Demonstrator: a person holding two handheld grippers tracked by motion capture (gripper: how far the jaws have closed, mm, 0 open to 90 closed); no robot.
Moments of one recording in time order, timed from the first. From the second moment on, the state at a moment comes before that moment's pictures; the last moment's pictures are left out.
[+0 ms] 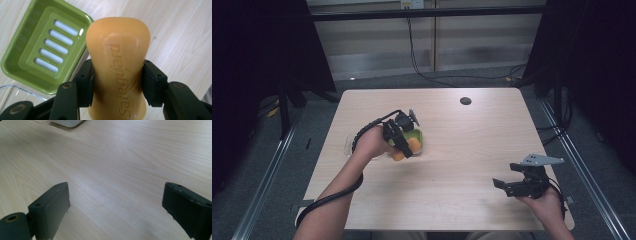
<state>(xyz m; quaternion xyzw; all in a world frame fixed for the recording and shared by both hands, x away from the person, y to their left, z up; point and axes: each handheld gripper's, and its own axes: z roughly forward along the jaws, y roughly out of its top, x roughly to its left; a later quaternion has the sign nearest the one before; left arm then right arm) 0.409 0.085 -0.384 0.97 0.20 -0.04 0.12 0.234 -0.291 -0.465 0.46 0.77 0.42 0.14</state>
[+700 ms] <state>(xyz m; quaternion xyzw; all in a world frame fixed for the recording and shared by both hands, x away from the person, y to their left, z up) 0.423 0.090 -0.378 0.97 0.22 -0.04 0.12 0.234 -0.290 -0.465 0.46 0.77 0.42 0.14</state>
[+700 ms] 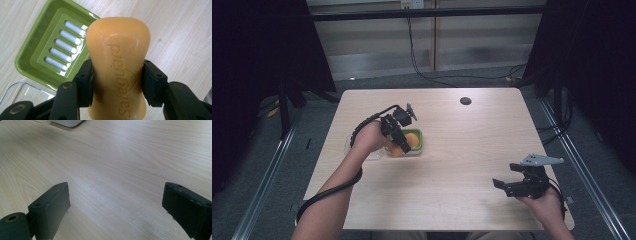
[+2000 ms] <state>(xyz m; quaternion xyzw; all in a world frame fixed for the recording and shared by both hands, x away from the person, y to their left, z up) 0.439 0.090 -0.387 0.97 0.23 -0.03 0.12 0.234 -0.291 -0.465 0.46 0.77 0.42 0.14</state>
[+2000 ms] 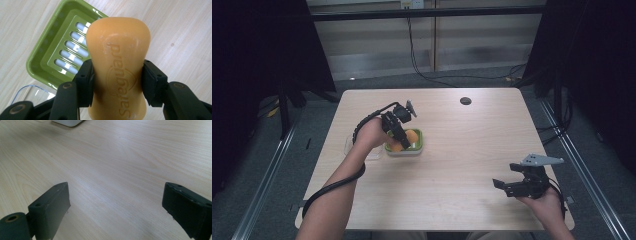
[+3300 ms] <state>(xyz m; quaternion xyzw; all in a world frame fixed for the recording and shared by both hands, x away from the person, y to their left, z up) 0.461 0.097 -0.402 0.96 0.25 -0.01 0.12 0.235 -0.290 -0.465 0.46 0.77 0.42 0.14</state>
